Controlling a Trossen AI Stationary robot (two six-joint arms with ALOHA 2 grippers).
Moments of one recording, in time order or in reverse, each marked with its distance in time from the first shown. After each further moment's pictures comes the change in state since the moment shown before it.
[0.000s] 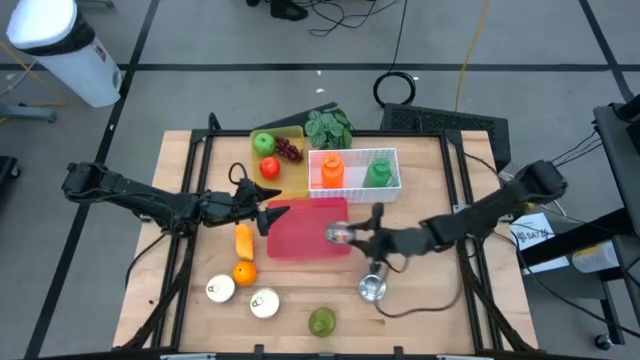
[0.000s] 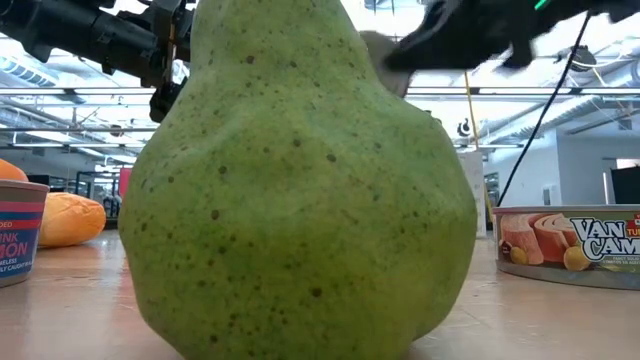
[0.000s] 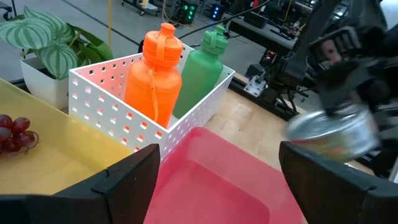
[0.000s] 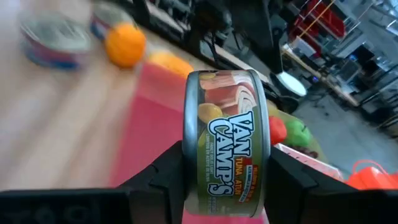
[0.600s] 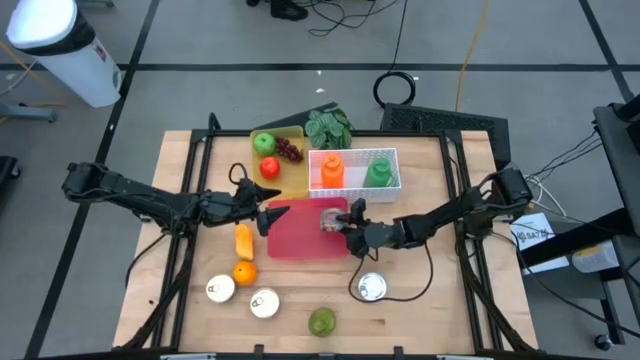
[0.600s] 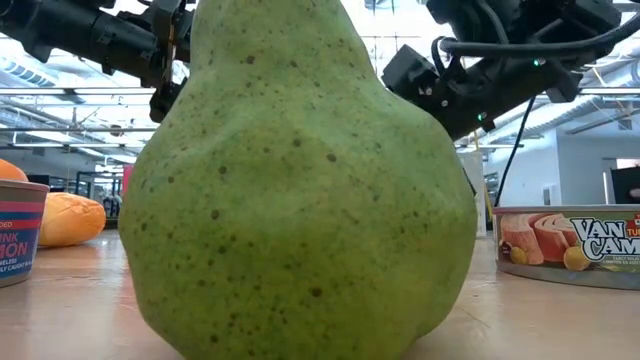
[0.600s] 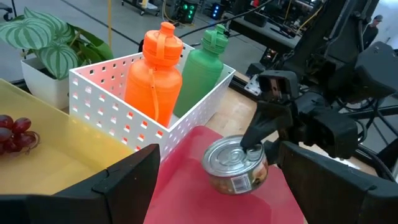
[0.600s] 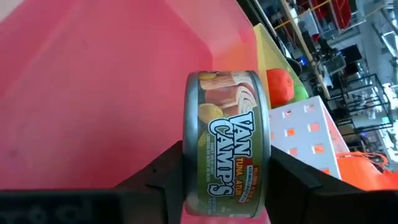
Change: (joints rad) left arm 0.000 0.000 0.000 -0.004 0.000 0.006; right arm -0.168 0.321 0.001 0.132 -0.005 -0.300
